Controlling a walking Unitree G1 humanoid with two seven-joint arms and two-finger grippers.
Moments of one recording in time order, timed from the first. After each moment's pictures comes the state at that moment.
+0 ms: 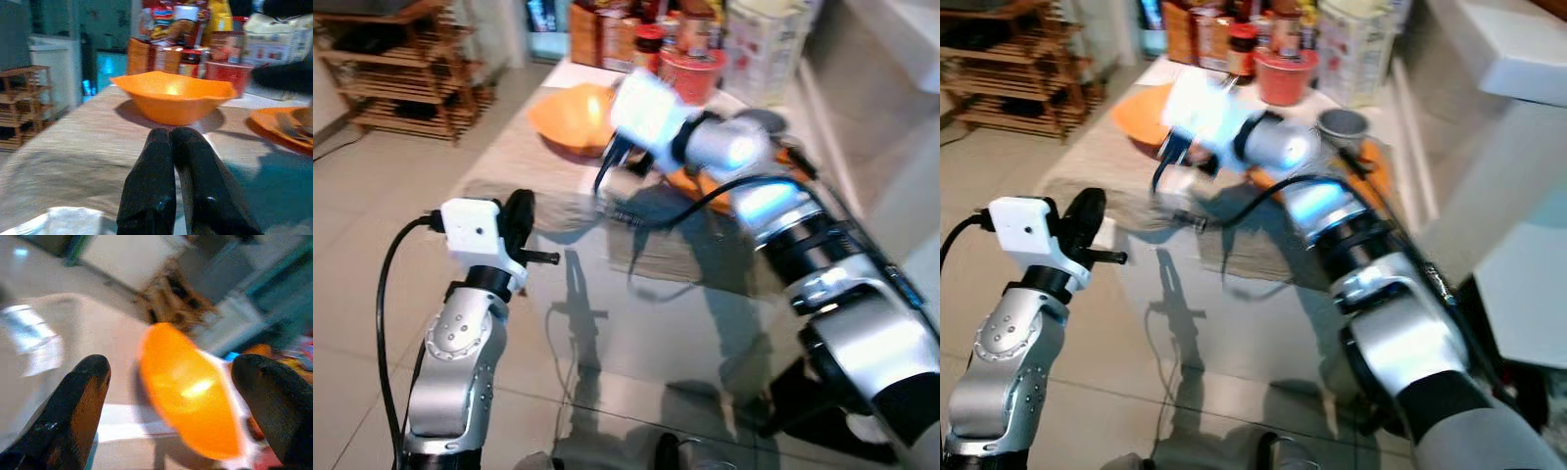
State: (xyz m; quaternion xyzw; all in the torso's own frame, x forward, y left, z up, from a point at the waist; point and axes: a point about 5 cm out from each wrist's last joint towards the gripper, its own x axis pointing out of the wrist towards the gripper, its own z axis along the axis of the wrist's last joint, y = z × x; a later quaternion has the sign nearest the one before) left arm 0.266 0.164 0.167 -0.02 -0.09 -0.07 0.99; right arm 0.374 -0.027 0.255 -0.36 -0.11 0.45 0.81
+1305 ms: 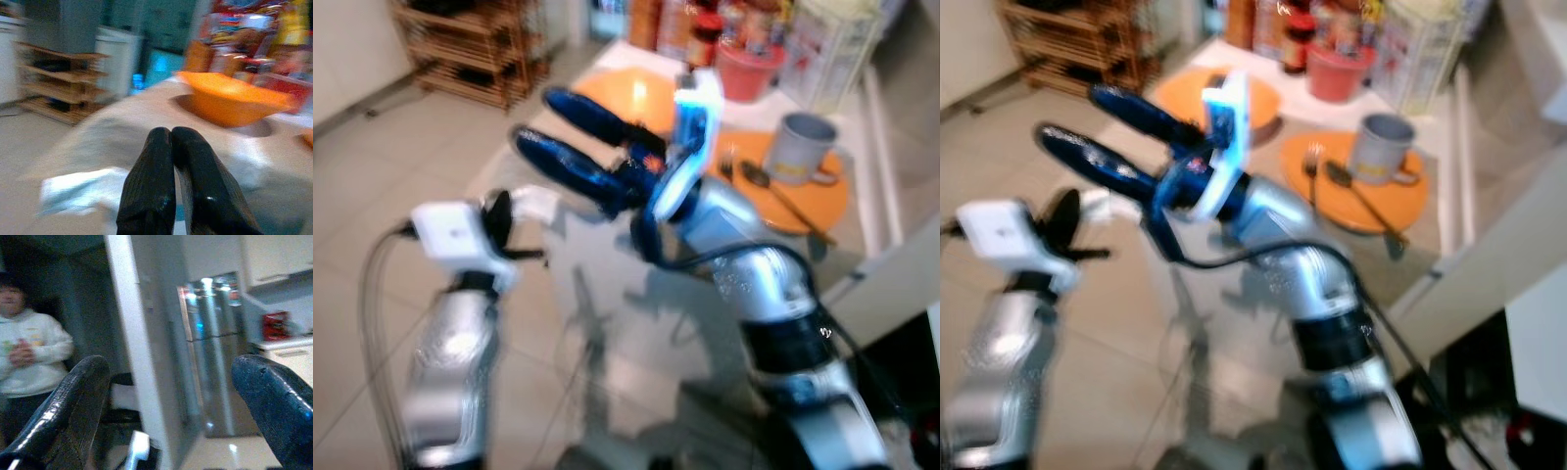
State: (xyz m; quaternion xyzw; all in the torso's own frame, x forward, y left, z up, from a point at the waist) left arm 0.264 0.158 0.172 -0.07 -0.10 -0.03 0.99; right arm 0.295 -0.024 0.264 0.21 -0.17 0.62 0.73
